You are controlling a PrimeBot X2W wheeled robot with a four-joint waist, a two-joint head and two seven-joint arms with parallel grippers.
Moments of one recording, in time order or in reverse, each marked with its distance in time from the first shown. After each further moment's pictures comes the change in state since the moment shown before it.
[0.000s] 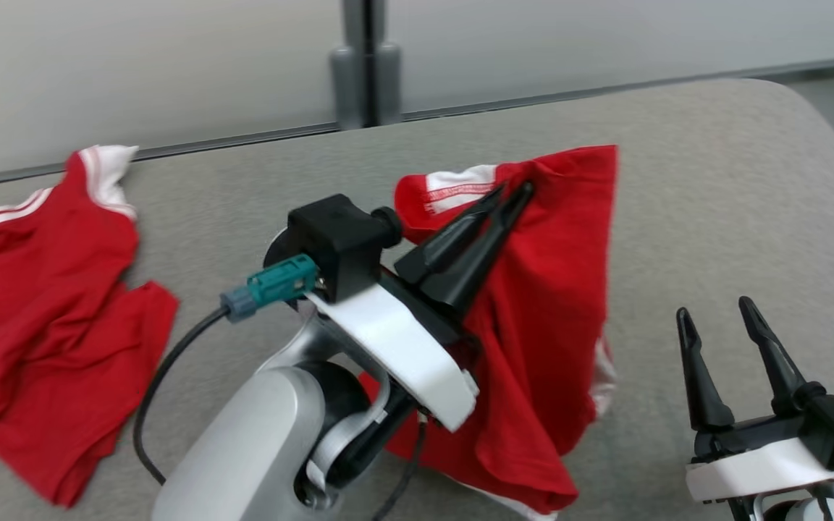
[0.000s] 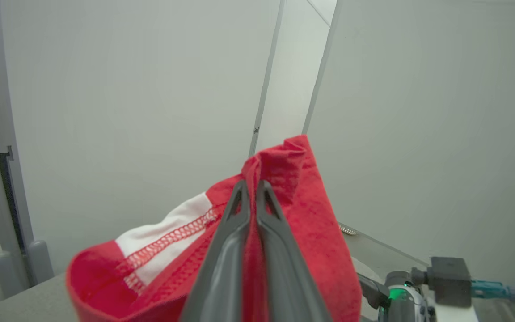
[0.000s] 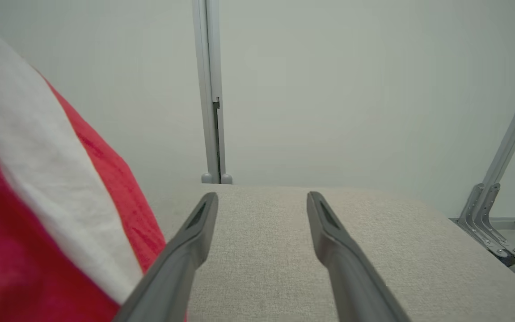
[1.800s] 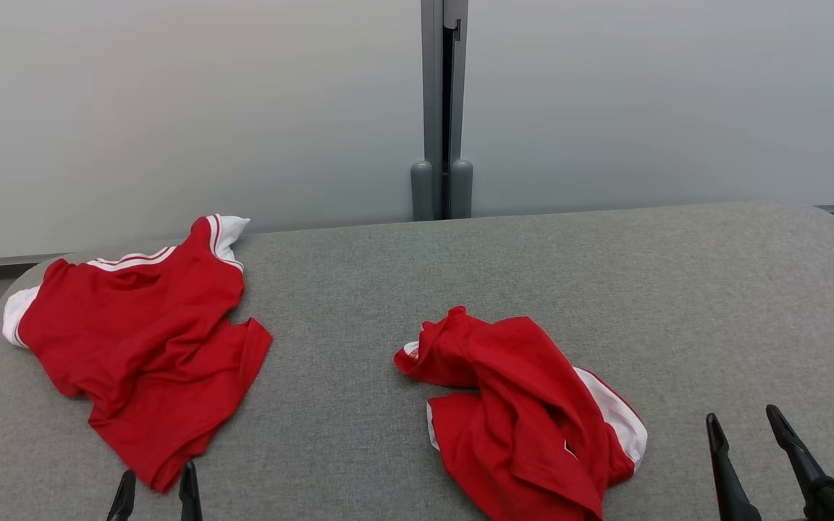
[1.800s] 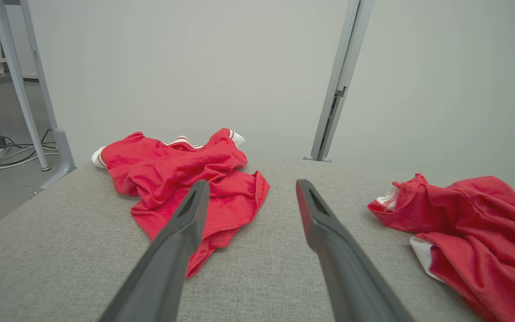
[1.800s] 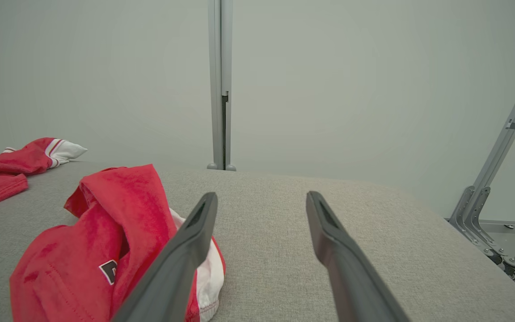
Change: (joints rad) left arm 0.773 -0.011 0.584 0.253 0.345 0.004 -0.537; right arm 0.204 0.001 -0.081 0.029 -0.062 0.000 0.000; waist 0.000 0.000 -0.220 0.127
